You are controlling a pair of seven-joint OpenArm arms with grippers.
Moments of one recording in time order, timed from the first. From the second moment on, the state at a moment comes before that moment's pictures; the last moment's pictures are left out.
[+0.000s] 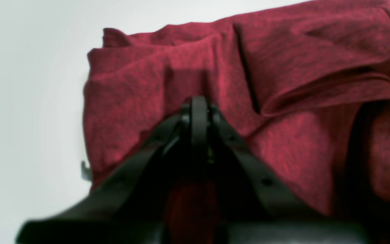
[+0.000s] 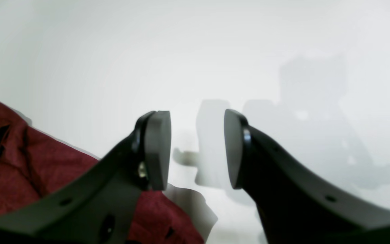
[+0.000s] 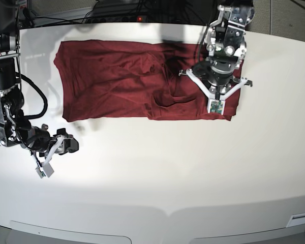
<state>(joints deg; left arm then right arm) 14.4 -1.7 13.8 97.7 5.9 8.6 37.0 25.5 33.4 -11.8 52.9 44.4 36.3 -40.7</state>
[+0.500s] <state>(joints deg) 9.8 0.2 20.9 87.9 0.1 5.4 30.7 25.5 33.4 -11.8 52.9 44.6 36.3 -41.0</state>
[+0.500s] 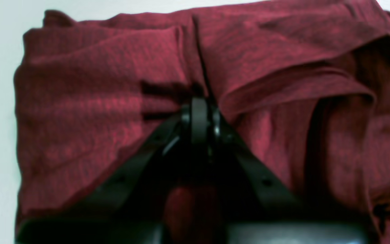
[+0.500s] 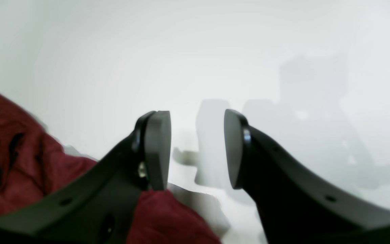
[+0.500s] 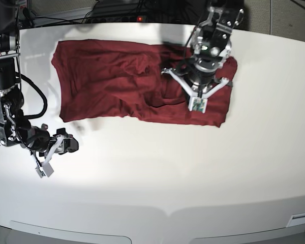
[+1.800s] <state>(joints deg) -0.2 3.8 35.5 92.8 14.2 16.1 41.9 25.5 33.4 -11.8 52.9 44.5 36.2 -41.6</state>
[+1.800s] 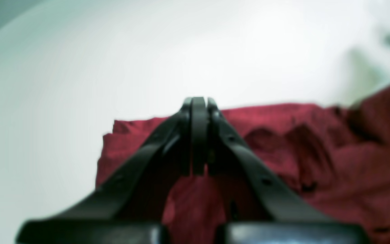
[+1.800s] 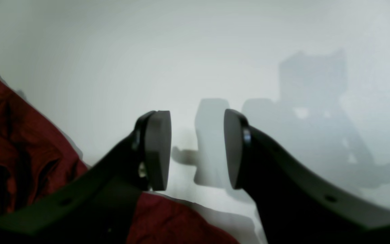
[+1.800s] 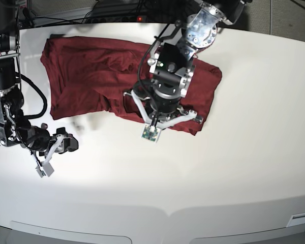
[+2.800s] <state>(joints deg) 3.0 7.8 35.5 83.4 9.7 13.1 30.7 25.5 33.4 -11.8 52.9 44.6 36.3 -42.2</state>
